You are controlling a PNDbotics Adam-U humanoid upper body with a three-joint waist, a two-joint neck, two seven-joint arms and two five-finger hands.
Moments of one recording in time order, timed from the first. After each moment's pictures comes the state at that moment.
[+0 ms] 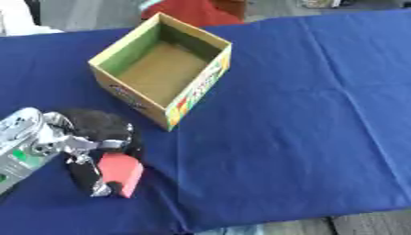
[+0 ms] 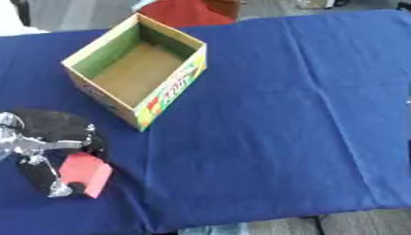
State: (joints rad) left arm -0.62 0.79 -0.64 -1.89 -0.60 0.06 -0.88; right arm -0.38 -0.43 -0.15 -1.98 0.21 -0.18 -0.43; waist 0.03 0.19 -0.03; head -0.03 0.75
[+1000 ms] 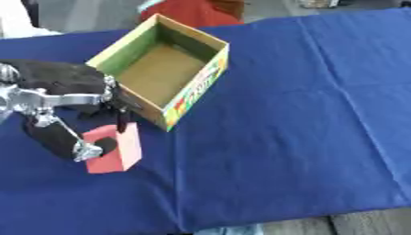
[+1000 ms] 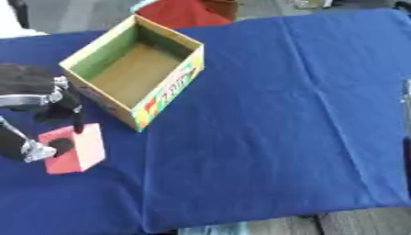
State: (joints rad) left arm -0.74 0.85 -0.47 -1.99 -0.43 0.09 -0.89; right arm -0.38 -0.43 -0.15 -1.98 0.21 -0.18 -0.43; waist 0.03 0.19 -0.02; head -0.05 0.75
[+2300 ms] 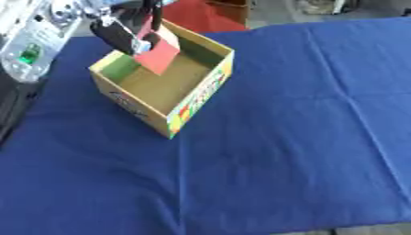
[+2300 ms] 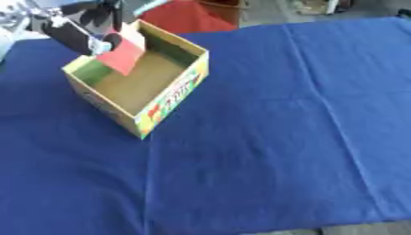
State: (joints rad) left arm -1.10 0.44 -0.37 -1.30 -0.88 -0.06 -0.60; right arm -0.41 -0.42 -0.15 -1.98 0.20 -0.18 -0.42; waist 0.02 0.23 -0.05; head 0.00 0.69
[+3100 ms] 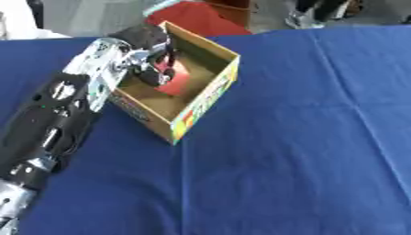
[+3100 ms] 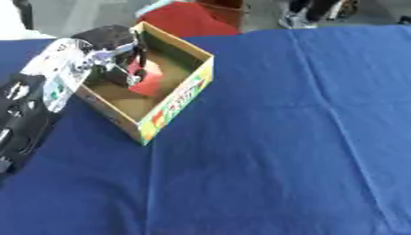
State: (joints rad) left arm -1.08 0.30 -0.32 -1.02 -1.06 -0.12 -0.38; right arm -0.41 -0.41 -0.15 -1.98 0.20 -0.19 -0.42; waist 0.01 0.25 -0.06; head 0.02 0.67
